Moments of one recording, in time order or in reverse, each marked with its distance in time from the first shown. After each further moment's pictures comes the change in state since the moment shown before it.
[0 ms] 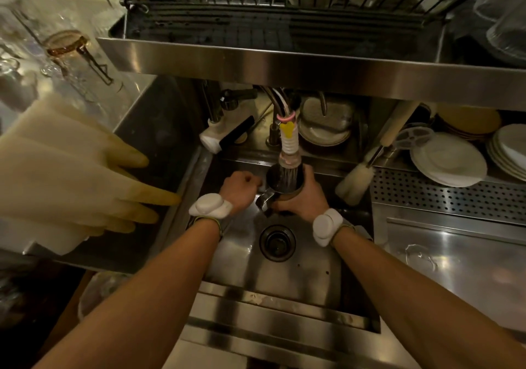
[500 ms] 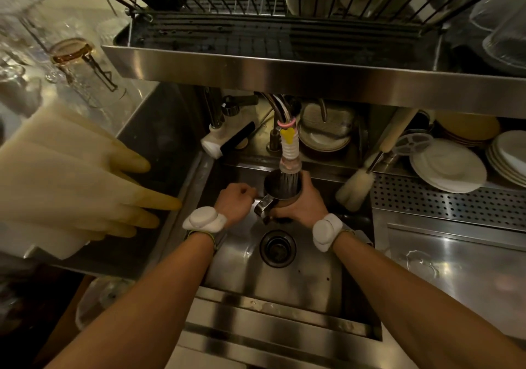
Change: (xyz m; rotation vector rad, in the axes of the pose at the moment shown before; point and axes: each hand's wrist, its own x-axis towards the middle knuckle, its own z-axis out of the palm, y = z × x) left_hand -0.004 -0.016 -0.001 -0.027 0.007 -0.015; right_hand 0.001 0.001 -0.001 -0.012 -0.048 -0.020
